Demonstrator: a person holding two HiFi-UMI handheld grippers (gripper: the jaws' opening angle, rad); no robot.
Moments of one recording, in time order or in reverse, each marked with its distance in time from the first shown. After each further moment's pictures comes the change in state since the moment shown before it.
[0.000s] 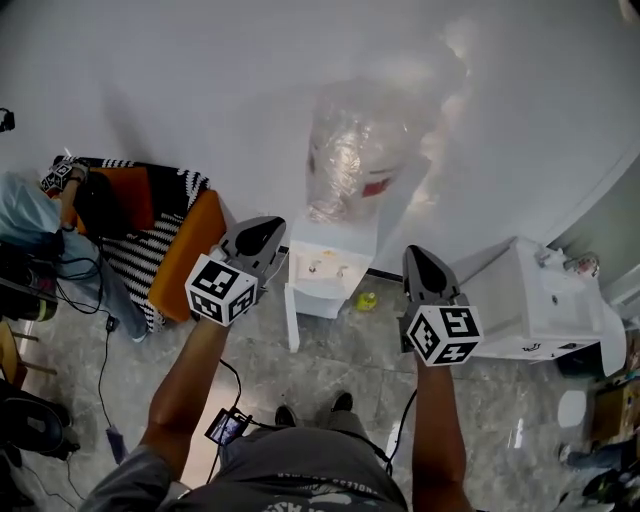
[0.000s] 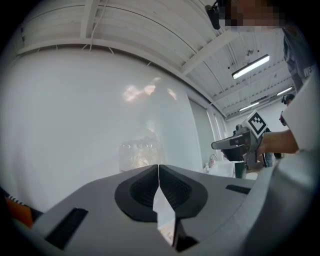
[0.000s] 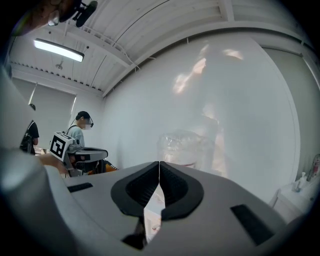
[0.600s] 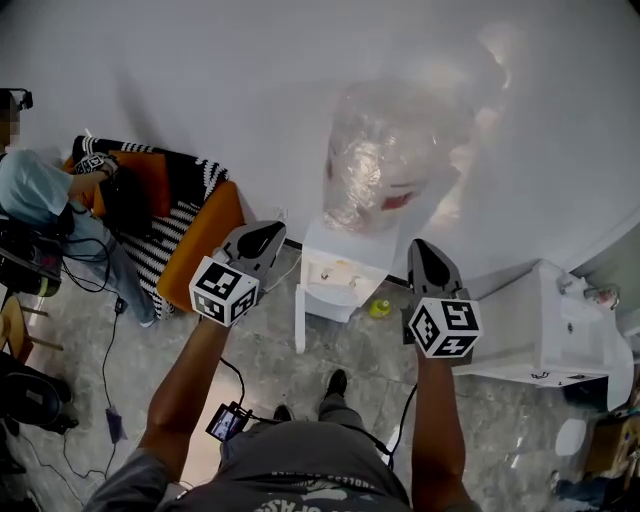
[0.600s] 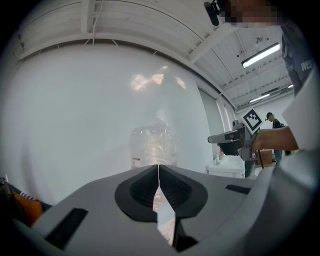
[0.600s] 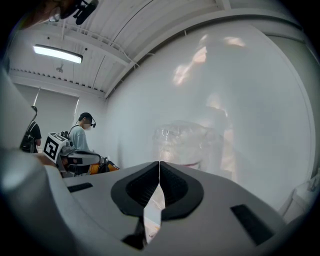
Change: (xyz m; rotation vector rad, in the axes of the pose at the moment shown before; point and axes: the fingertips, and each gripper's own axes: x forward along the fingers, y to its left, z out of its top) left arm 0.025 0.040 -0.046 -0.008 0.091 0.100; right arm 0.083 -0.031 -0.022 0.013 0.005 0.069
